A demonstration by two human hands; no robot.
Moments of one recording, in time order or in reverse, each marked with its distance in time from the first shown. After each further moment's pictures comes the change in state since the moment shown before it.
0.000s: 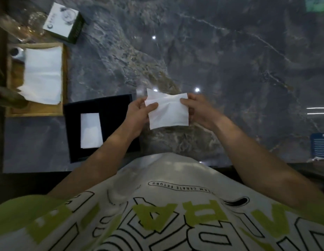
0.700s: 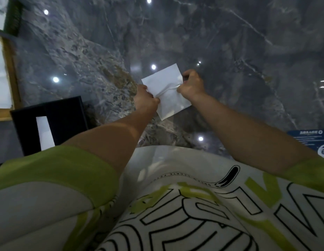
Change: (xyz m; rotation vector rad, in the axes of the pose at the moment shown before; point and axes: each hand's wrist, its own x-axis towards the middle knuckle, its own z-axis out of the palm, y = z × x) left_hand 0.085 -0.038 0.178 0.704 0.346 -0.120; right_hand 0.075 -0.024 -0.135 -0.636 0.398 0.007
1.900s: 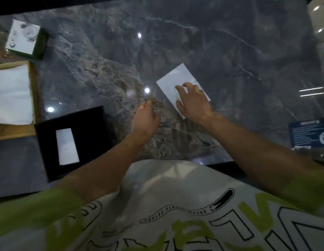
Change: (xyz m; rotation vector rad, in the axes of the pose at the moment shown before) left_hand -0.035 -0.052 -0.090 0.390 -0.093 0.578; right_hand -0.085 -0.015 0.028 -0.813 0.131 -0.567
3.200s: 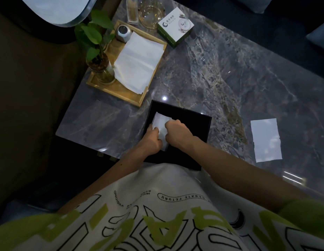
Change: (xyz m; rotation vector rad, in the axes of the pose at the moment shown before) left_hand -0.100 -0.291 -0.131 -0.403 -0.148 -0.310; right_hand 0.035 -0.406 0.049 -0.130 -0.528 -0.207
